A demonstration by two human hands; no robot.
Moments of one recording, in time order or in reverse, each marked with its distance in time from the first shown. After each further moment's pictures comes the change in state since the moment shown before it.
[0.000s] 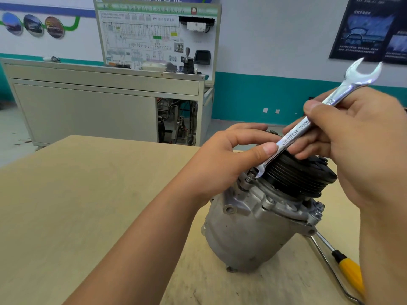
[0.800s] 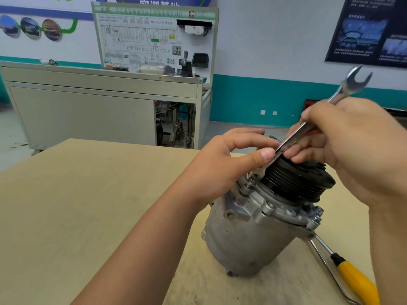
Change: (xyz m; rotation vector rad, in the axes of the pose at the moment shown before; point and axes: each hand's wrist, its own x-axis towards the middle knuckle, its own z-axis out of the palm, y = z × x) left_hand 0.001 0.001 -0.003 -0.020 0.004 0.011; right_hand 0.007 -0.012 -0.001 -0.055 -0.118 0.190
